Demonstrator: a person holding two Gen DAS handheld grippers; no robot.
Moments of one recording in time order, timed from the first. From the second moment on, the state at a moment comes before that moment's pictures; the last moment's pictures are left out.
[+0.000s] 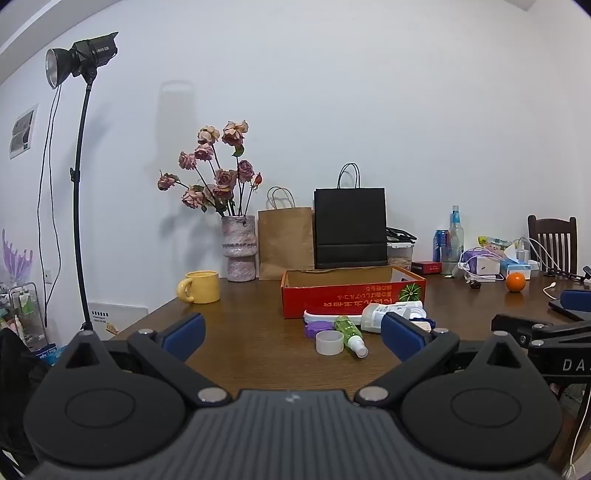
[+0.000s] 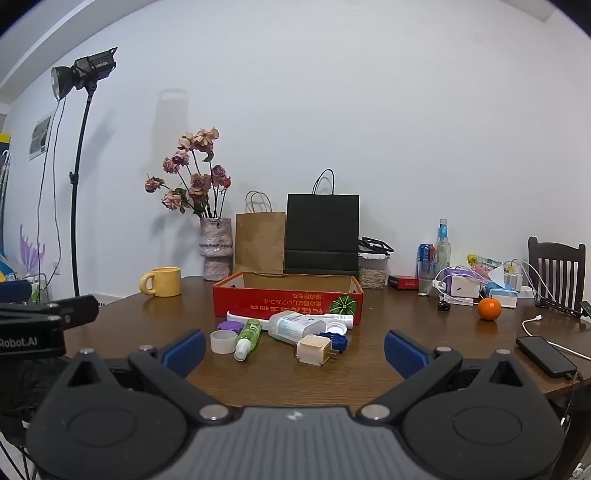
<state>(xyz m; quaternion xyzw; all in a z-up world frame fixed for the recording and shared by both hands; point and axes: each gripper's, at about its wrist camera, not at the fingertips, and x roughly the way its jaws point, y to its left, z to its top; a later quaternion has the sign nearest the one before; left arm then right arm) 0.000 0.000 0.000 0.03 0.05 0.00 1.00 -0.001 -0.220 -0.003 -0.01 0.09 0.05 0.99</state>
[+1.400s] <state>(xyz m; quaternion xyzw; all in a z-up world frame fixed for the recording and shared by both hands) -0.005 0.000 -0.002 0.03 0.04 -0.01 1.00 0.000 -0.220 -0.001 0.00 0.09 0.05 0.99</state>
